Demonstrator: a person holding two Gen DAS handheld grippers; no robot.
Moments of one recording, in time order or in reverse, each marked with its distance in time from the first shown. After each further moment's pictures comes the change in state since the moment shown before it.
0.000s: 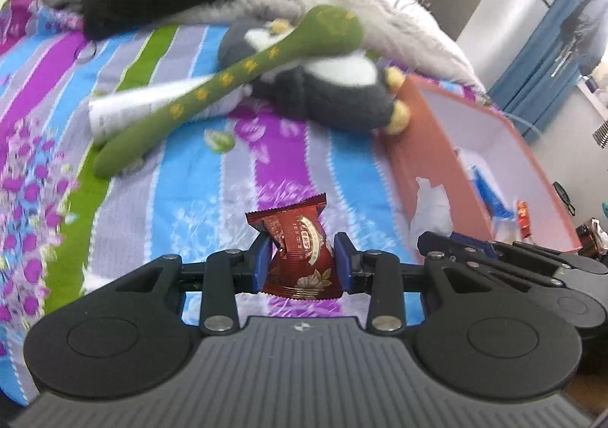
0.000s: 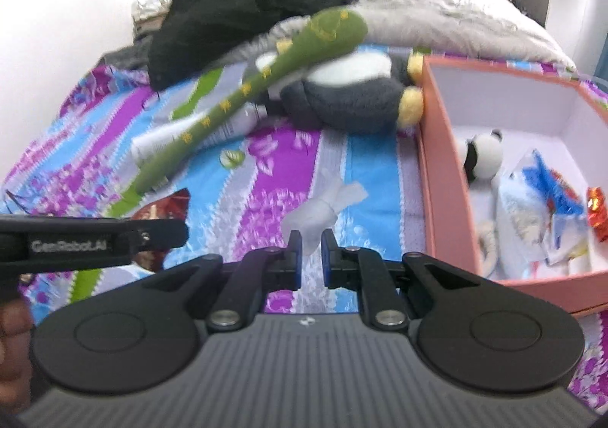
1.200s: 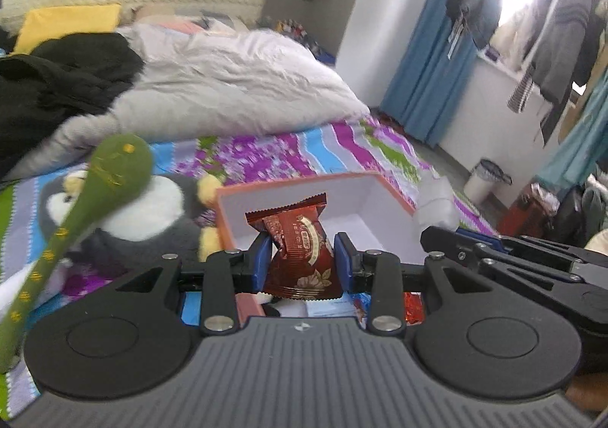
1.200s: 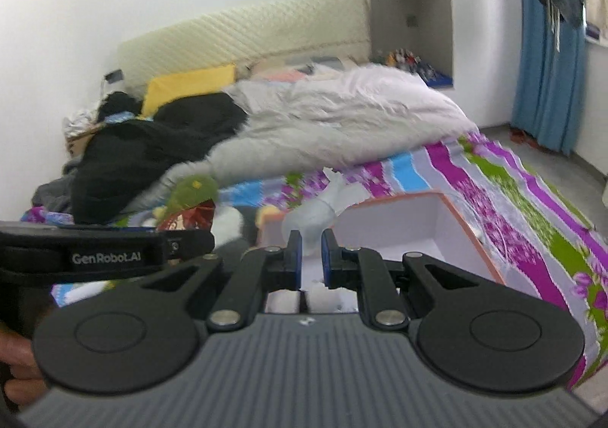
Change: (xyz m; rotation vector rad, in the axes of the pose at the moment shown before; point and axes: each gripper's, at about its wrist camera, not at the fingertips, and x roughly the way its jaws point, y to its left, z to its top) left arm 0.041 -0.220 0.127 0.303 -0.078 -0.225; right arm -0.082 -0.160 0.090 0.178 -0.254 -0.182
